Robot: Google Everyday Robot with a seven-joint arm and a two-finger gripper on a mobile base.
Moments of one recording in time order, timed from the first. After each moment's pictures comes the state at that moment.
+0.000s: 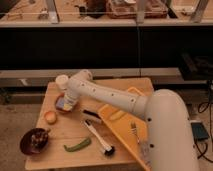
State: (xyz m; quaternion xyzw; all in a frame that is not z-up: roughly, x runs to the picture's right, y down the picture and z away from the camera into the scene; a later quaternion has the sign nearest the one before) arm -0.213 0.088 0.856 0.21 -0.30 -0.92 0.14
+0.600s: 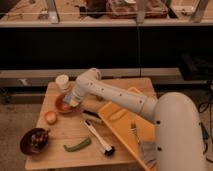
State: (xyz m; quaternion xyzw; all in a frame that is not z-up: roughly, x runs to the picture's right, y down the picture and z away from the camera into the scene) arm -0.195 0.056 0.864 0.21 -0.28 -0.92 0.18
